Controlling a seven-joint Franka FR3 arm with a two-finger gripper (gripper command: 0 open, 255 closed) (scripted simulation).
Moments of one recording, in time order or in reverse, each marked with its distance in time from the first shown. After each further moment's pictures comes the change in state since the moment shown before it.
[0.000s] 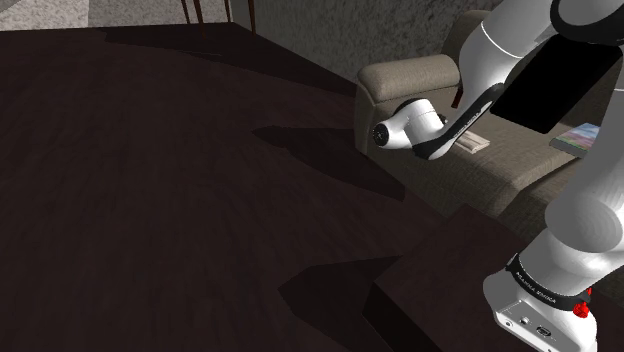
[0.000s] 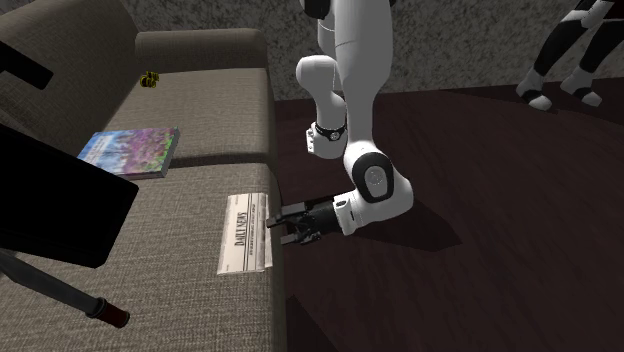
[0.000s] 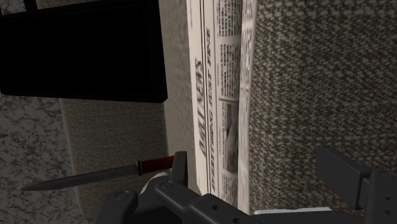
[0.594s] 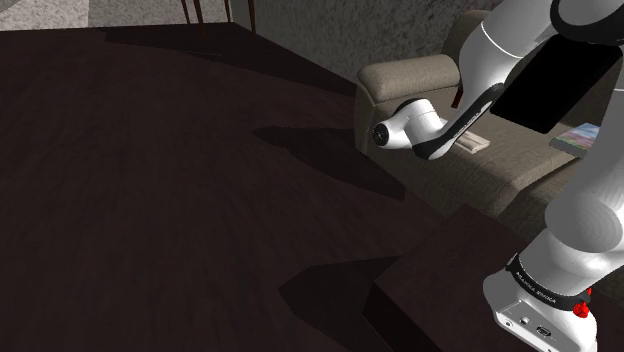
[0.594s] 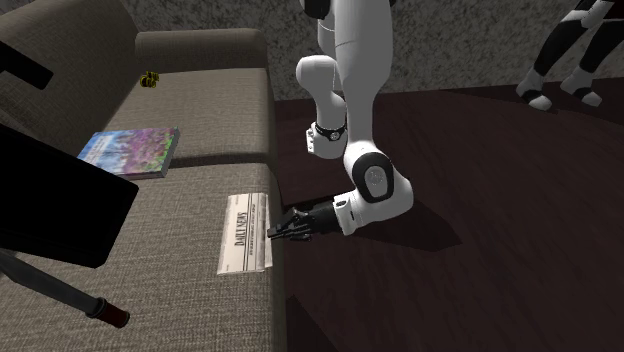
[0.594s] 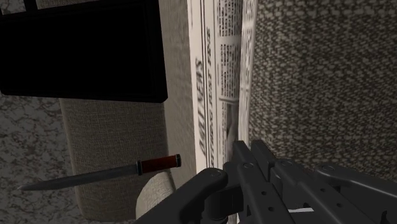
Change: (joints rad) arm 0.000 0.000 0.000 0.000 0.000 0.000 0.000
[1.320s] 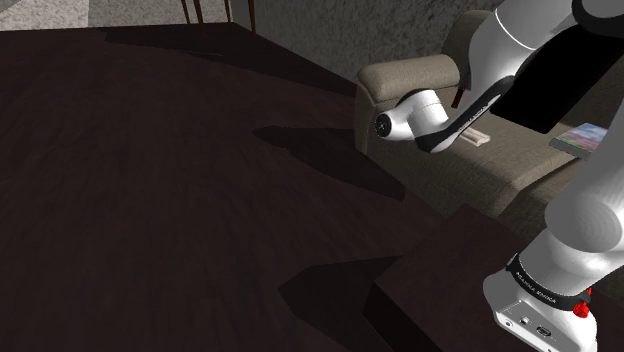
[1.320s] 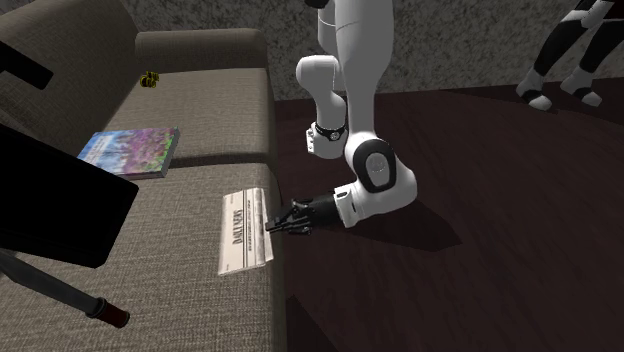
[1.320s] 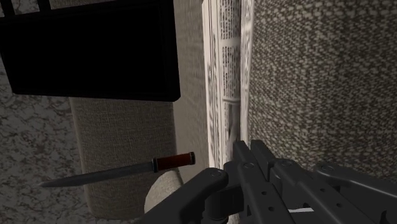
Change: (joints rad) arm -0.006 -0.079 0.005 -0.018 0.023 0.006 -0.061
